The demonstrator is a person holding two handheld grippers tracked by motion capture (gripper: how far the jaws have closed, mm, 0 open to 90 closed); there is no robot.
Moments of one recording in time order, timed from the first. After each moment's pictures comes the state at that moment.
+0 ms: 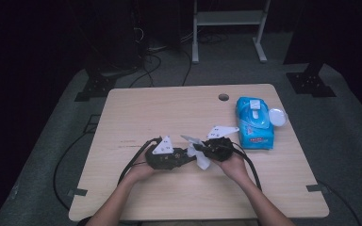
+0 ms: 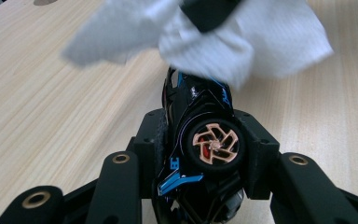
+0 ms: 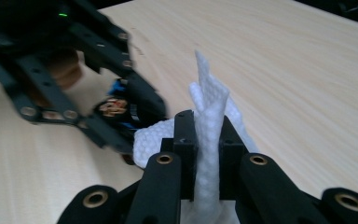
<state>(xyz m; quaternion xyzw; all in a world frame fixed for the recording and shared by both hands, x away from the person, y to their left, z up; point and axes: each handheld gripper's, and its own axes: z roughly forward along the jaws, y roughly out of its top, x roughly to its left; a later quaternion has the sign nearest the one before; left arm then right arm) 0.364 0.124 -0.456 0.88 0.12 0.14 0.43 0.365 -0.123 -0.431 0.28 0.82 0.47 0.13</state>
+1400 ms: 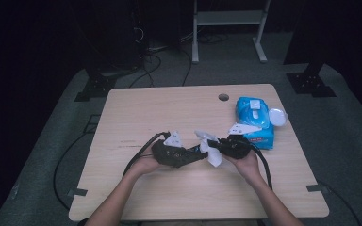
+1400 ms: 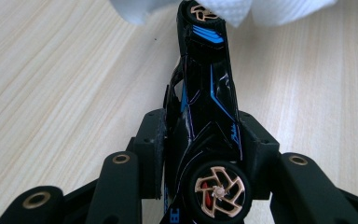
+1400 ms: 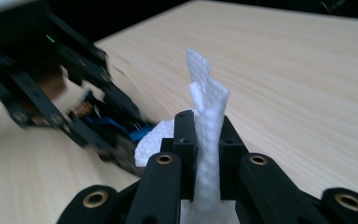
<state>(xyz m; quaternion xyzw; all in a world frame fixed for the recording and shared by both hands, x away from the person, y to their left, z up) 0.377 0.102 -0.440 0.92 0.14 0.09 0.36 0.371 -0.173 -0.439 0.33 0.77 0.53 0.10</state>
